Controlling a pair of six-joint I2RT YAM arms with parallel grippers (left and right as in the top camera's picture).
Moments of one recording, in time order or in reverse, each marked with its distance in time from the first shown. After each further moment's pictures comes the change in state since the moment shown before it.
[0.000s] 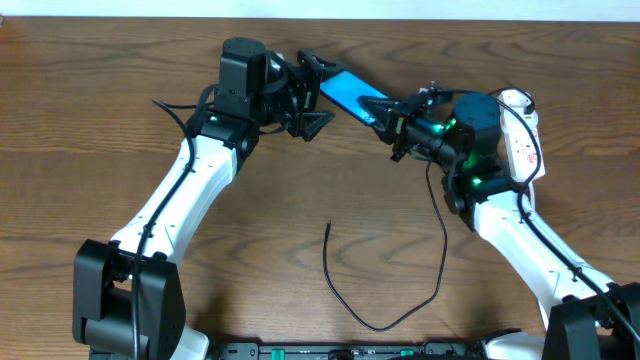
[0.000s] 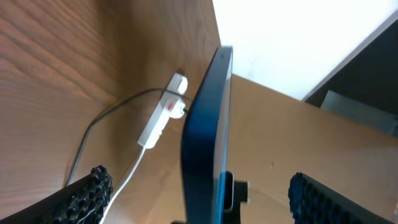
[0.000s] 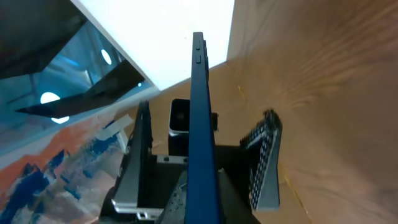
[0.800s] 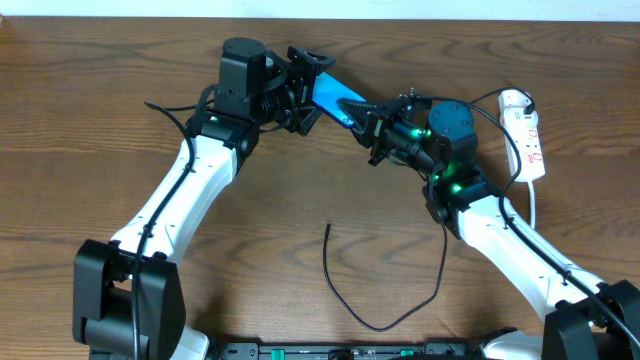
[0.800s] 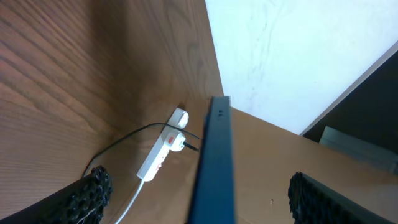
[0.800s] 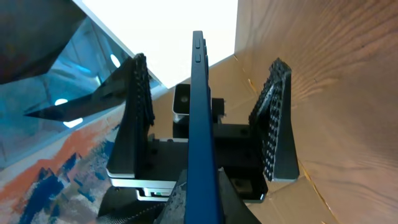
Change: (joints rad) left arm 0.000 0.000 0.000 0.001 -0.156 -0.021; right arm 0.122 0.001 0.000 0.046 0.129 0.117
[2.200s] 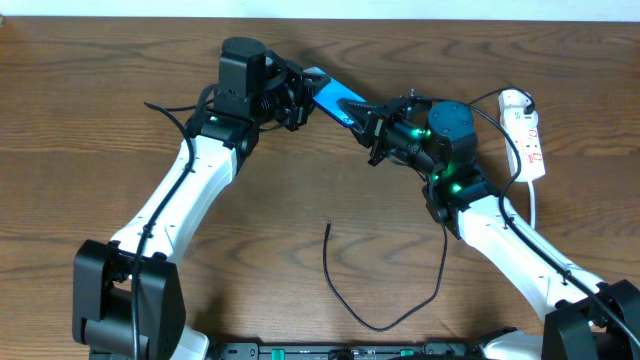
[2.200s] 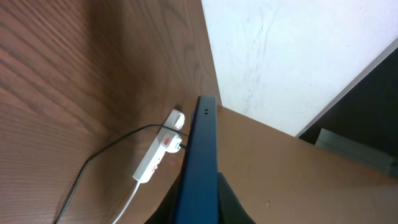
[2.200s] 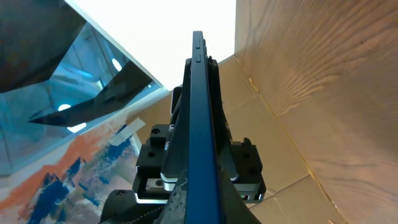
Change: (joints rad) left arm 0.000 0.000 0.000 0.009 -0.007 -0.015; right arm 0.000 0.000 0.000 -0.004 0.004 0.031
